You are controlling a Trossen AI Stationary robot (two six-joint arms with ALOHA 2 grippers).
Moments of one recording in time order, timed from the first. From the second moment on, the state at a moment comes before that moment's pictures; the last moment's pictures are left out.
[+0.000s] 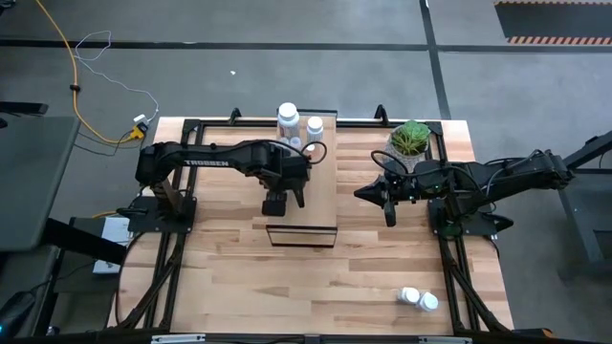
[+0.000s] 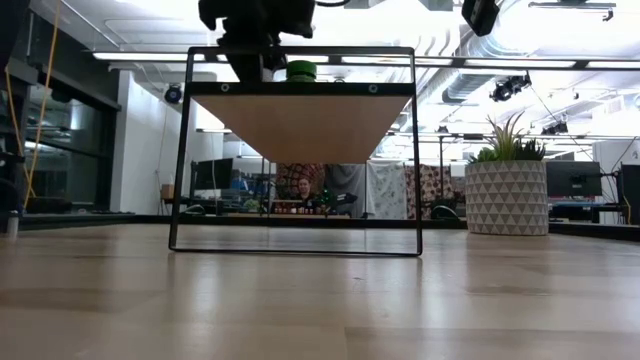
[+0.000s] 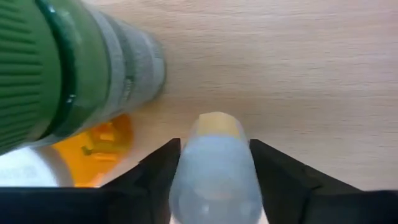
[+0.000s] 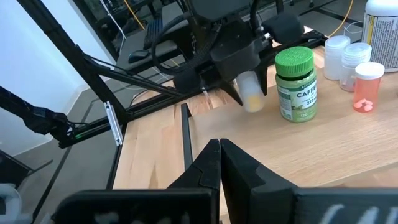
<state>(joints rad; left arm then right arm) 0.17 1.79 1.68 -1.28 -0.12 0.14 0.16 0.94 0.86 -0.20 0.15 0.42</state>
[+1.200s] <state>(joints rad) 0.05 1.17 1.40 -0.61 -0.20 -0.23 0.16 0.94 0.86 -0.20 0.15 0.42</state>
